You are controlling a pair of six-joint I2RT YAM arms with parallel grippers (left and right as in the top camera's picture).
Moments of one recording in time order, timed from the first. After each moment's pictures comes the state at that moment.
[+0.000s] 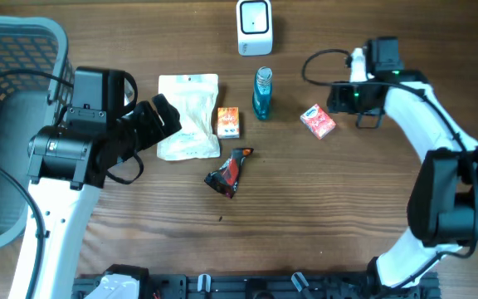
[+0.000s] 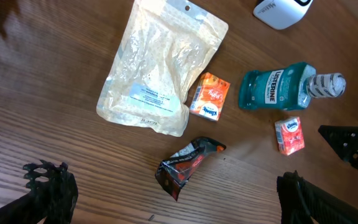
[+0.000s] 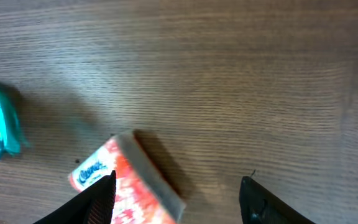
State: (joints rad) left arm -0.16 1.23 1.35 -1.14 0.10 -0.64; right arm 0.01 1.89 1.30 -0.64 -0.20 0.08
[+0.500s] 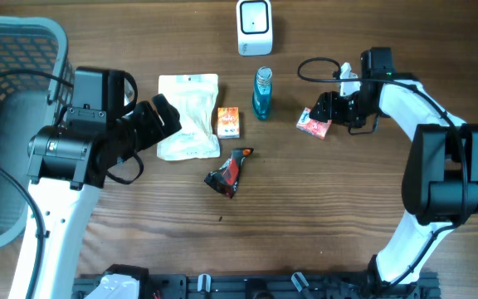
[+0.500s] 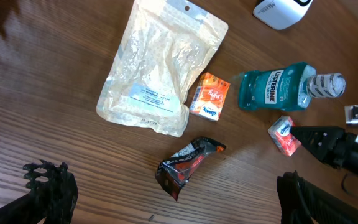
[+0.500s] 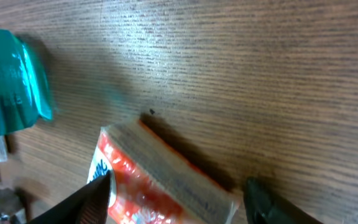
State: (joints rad) left arm -0.16 1.23 1.35 -1.14 0.10 -0.64; right arm 0.00 2.01 1.31 -0.67 -0.45 0.05
